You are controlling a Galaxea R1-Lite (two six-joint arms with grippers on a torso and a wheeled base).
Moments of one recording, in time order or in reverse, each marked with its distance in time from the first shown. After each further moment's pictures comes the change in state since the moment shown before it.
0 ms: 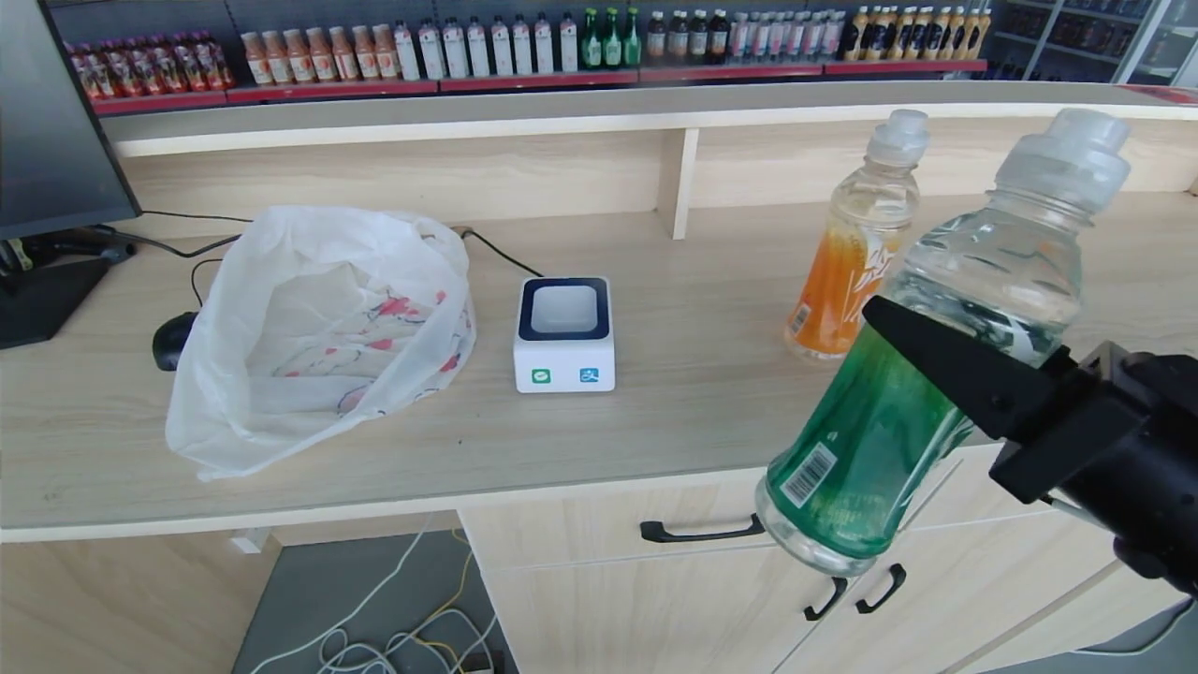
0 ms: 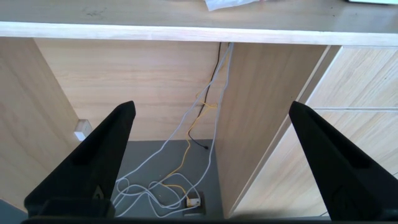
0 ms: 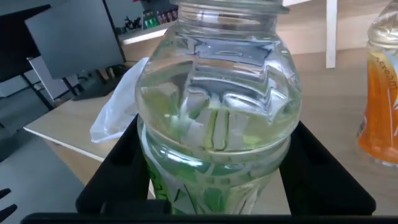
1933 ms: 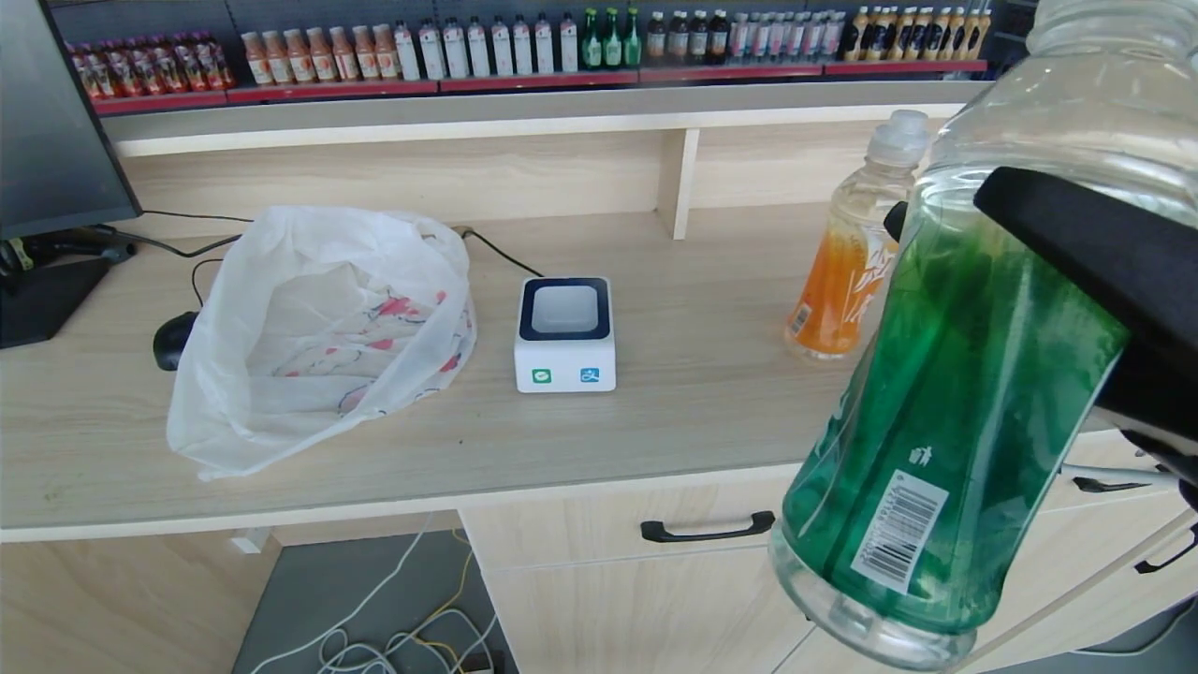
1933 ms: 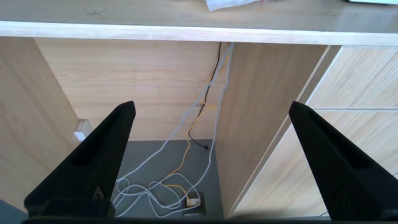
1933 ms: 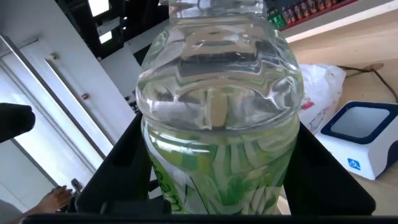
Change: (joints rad) left arm 0.000 0.000 0.000 0.000 0.000 0.000; right arm 0.001 -0.016 -0.144 0.001 0.430 0.389
